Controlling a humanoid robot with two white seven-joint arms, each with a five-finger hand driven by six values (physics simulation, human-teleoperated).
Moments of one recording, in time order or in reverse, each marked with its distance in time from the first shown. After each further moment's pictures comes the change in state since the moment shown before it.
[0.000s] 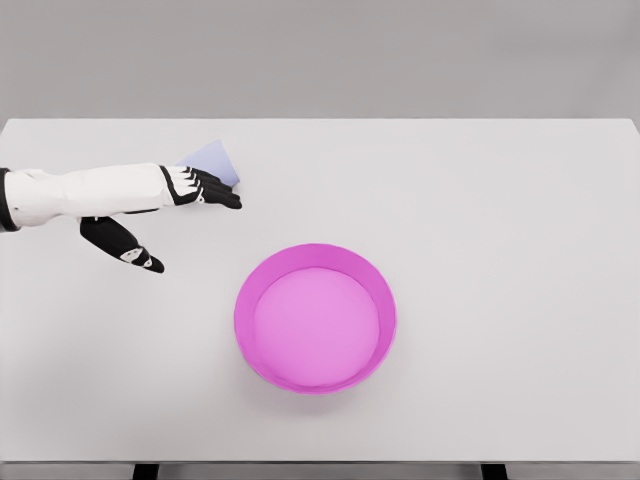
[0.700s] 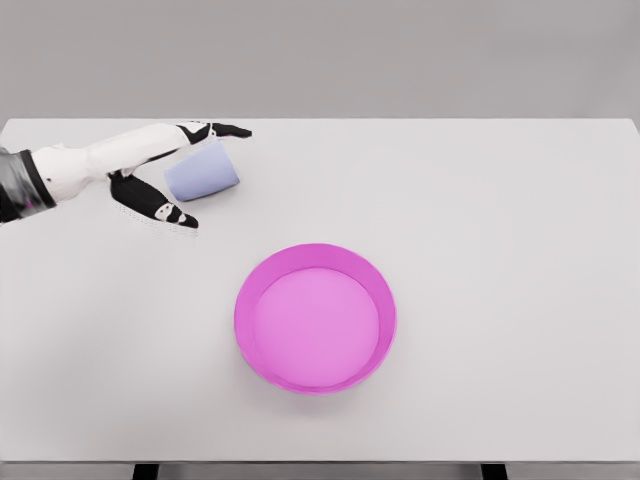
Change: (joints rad) left arm 0.037 -0.097 0.053 -0.013 0.045 0.324 0.189; right arm 0.005 0.000 0.000 0.005 -0.001 0.000 0.000
